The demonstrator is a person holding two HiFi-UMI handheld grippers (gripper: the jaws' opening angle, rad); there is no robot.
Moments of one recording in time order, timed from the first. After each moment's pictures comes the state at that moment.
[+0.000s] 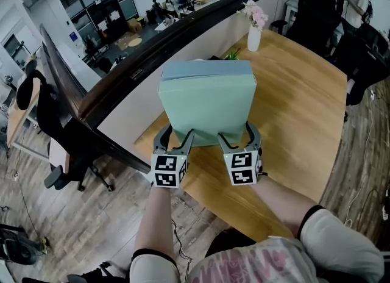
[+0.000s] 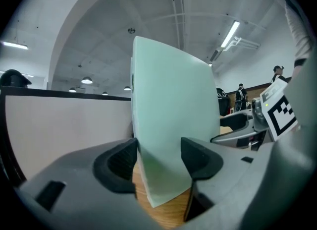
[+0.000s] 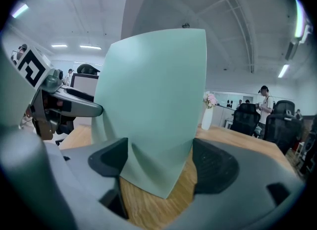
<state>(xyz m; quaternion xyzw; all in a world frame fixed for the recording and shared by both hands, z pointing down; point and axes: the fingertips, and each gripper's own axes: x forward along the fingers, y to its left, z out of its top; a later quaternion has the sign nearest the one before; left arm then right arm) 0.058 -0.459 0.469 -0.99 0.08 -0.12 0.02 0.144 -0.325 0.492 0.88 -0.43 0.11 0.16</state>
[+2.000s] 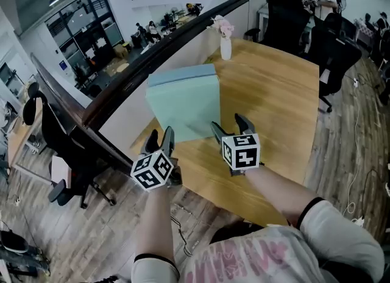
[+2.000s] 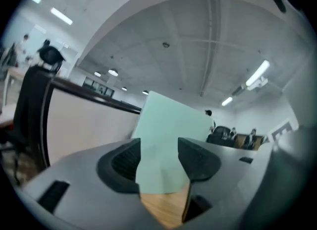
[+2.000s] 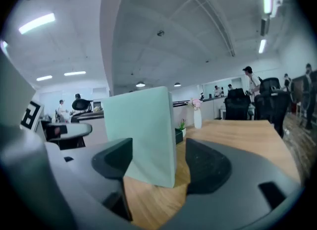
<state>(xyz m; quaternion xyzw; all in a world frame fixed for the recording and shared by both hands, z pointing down) -0.009 -0.420 0.385 -0.97 0.14 -0.03 -0.18 0.110 -0.249 0.392 0.90 -0.42 0.14 0.02</state>
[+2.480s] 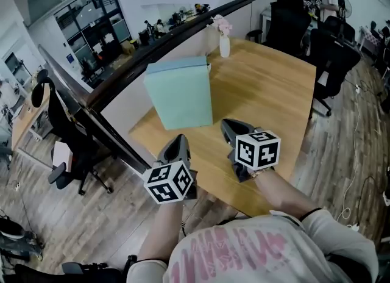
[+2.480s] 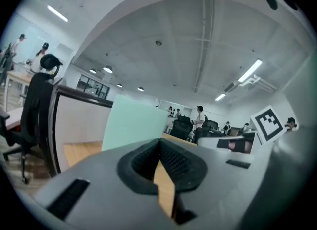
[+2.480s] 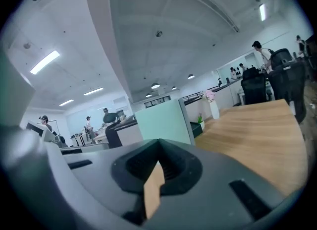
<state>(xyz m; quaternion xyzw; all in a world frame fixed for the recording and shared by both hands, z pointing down) -0.068 -0.262 0.345 -0.98 0.12 -0.05 -0.17 0.032 -0.171 0.346 0.82 -0.53 0.19 -0.06</state>
